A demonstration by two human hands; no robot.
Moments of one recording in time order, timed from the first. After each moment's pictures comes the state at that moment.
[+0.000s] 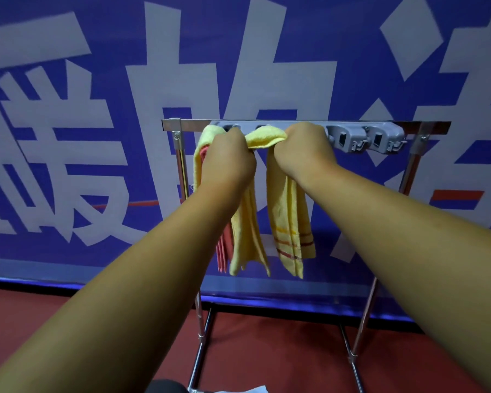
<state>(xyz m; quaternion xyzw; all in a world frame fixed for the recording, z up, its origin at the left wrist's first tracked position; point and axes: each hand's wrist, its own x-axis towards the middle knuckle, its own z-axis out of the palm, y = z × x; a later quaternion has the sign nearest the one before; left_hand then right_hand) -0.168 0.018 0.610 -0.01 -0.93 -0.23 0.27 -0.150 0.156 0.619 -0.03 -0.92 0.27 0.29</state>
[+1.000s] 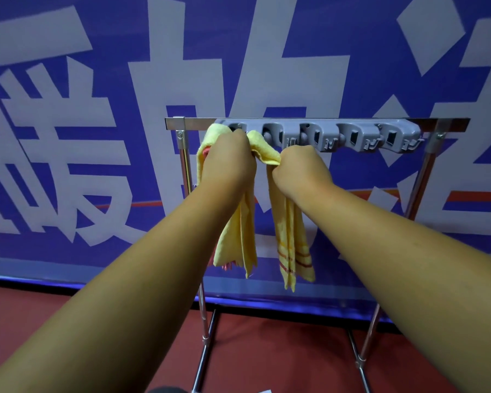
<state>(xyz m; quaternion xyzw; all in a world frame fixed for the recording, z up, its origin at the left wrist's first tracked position) -0.202 0.003 0.608 0.00 -0.97 -0.13 0.22 -0.170 0.141 0.586 -0.05 -0.96 0.17 0.23</state>
